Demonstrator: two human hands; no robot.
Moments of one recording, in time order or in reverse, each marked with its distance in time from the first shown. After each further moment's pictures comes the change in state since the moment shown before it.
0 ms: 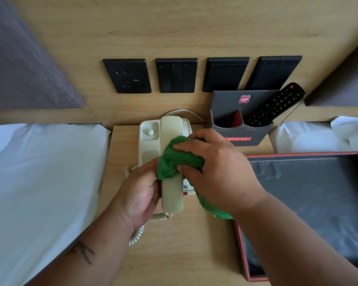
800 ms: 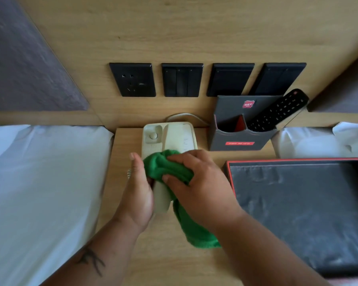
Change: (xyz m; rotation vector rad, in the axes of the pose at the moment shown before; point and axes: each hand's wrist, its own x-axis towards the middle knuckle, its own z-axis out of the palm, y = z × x) left_hand 0.000 -0.005 -0.009 0.016 0.096 0.062; right_hand -0.011 -0.013 0.044 0.239 -0.002 0.190
